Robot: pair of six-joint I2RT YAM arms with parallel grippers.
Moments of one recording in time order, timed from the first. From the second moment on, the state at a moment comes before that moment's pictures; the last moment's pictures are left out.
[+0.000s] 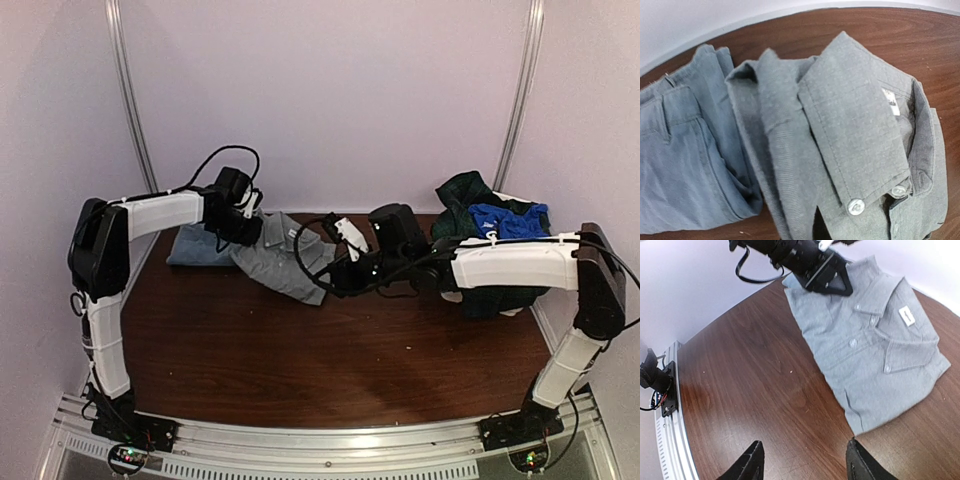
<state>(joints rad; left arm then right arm) -0.43 2.03 1.60 -0.48 0.00 -0.14 0.86 1.69 1.18 0.00 -0.23 0.17</state>
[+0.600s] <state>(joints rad) -0.33 2.12 2.01 -0.74 -0.19 0.08 0.85 1.67 1.12 0.03 -0.23 0.18</state>
